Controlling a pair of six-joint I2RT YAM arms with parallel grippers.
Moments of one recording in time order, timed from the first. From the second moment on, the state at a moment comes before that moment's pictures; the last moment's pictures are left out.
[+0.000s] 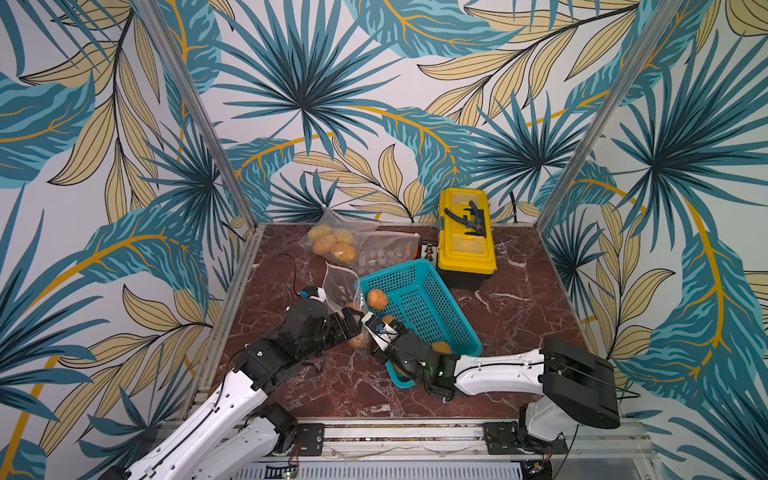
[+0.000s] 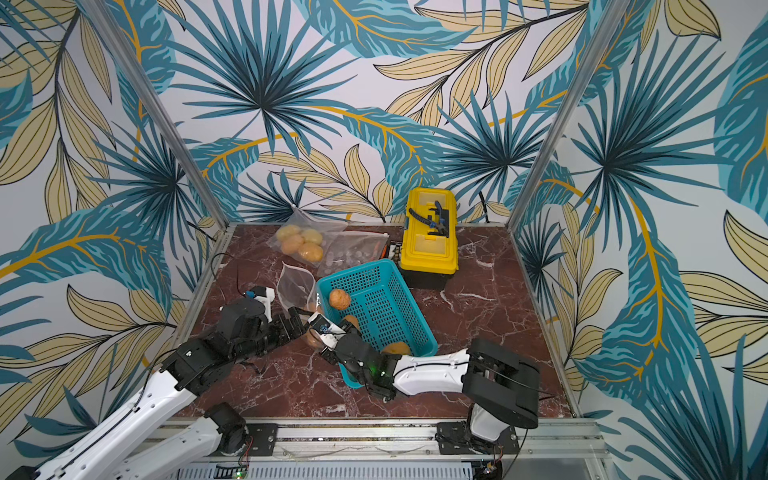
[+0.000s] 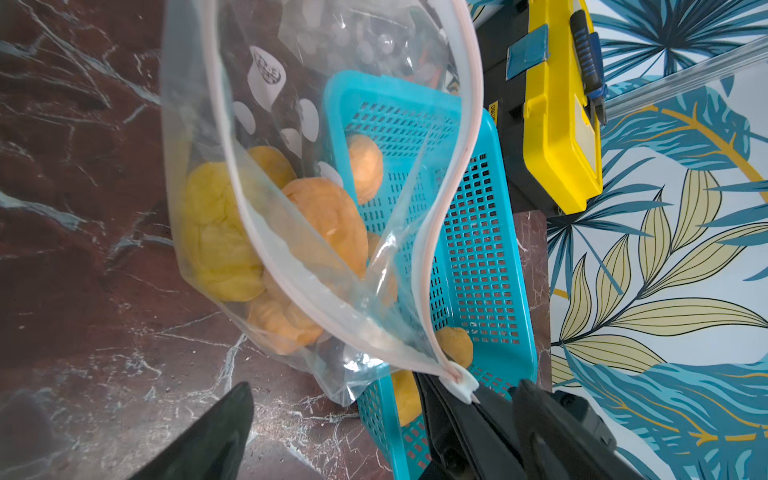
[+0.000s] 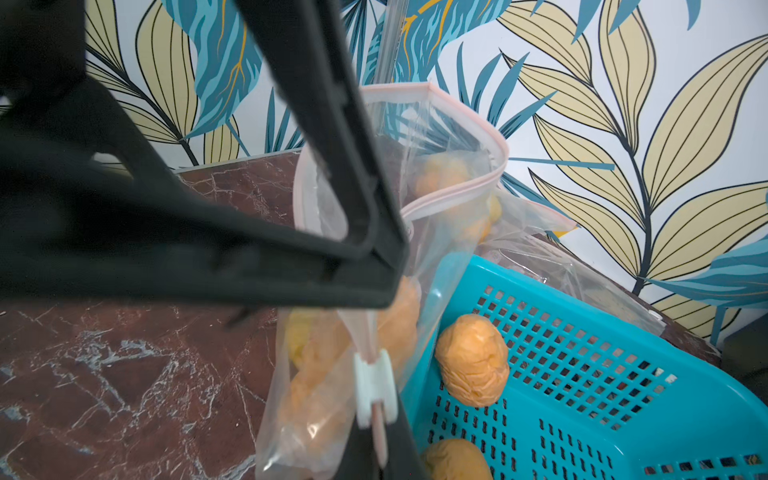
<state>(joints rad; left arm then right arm) -0.60 0.80 0.77 -0.64 0.04 -1.00 1.18 1.60 0.75 0.61 0.49 -0.12</state>
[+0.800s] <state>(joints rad) -0.60 0.86 0.79 -0.61 0.12 -0.97 1.18 1.61 0.75 0.63 0.47 -0.12</state>
